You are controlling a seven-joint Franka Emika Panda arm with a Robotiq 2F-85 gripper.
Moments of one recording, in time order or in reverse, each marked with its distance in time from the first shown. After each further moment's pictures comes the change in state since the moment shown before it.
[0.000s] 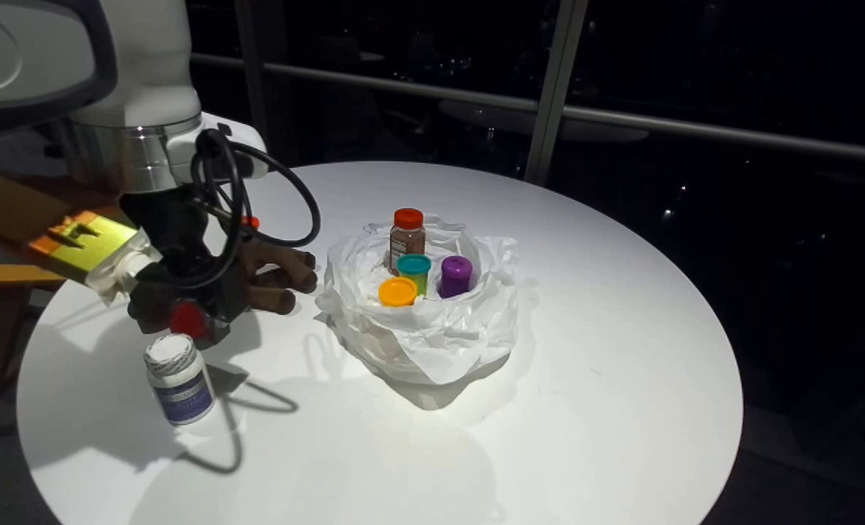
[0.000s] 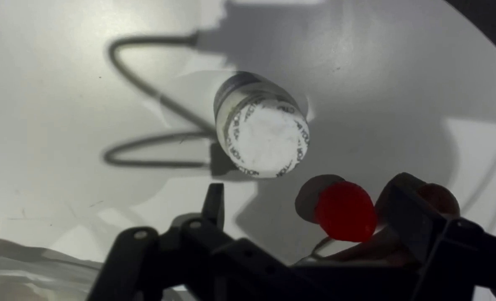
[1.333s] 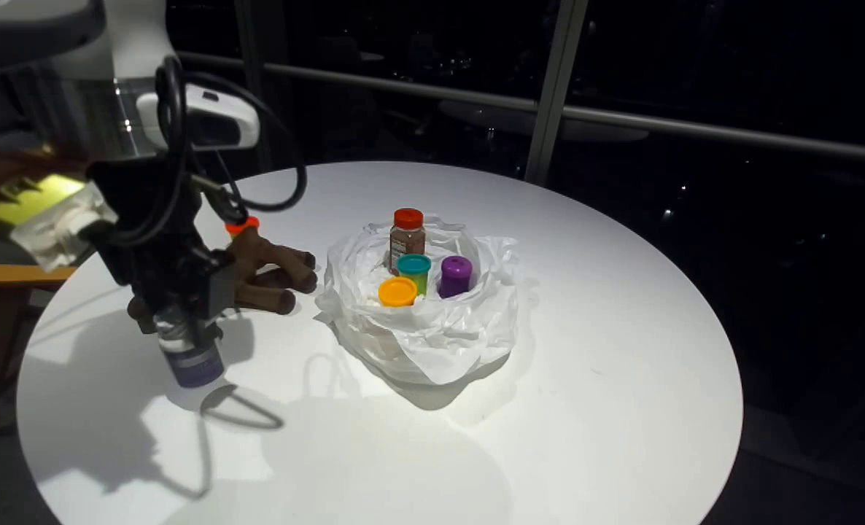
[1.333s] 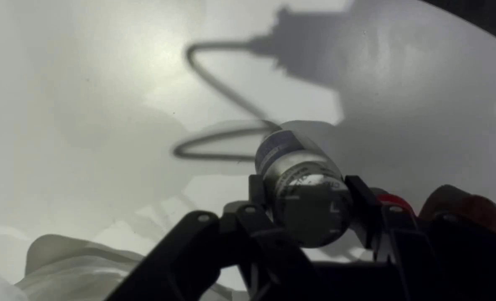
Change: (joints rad) arm 0.021 -0.121 -0.074 -0.046 -0.306 -0.115 0.314
